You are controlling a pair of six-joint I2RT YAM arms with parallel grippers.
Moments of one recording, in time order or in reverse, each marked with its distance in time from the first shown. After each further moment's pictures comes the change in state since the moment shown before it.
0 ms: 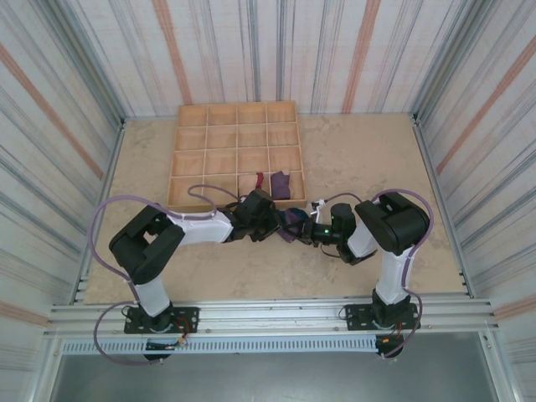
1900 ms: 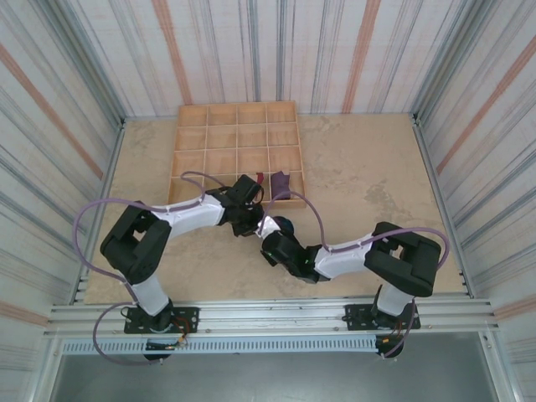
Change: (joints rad) left arm 0.129 -0.056 0.112 -0.444 0.151 0.246; right arm 0.694 -0.277 0.264 -0.797 1.251 -0.897
